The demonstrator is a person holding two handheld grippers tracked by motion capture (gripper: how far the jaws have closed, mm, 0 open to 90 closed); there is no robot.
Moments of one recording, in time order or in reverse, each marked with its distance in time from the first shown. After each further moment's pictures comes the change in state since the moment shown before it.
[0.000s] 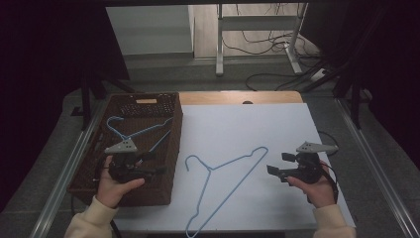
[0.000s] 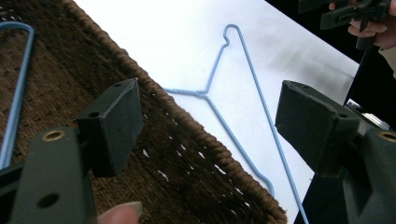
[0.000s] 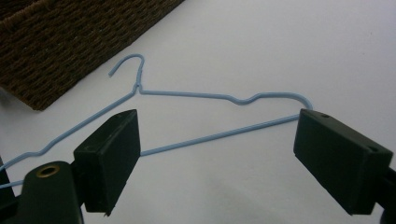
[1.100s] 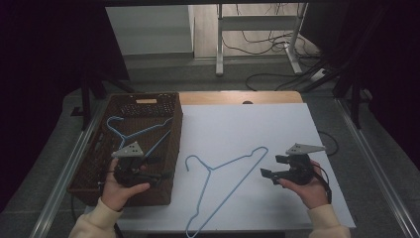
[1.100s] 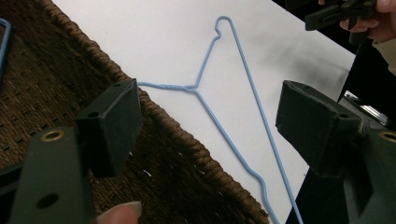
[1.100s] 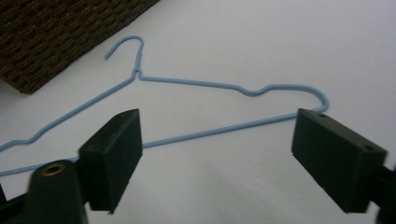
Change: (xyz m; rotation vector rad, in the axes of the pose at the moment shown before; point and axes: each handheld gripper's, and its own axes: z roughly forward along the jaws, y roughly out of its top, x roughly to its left) left arm -0.011 -0.003 0.007 0.019 -0.011 0.014; right arm 0.015 0.001 0.017 0.066 -0.025 -0.047
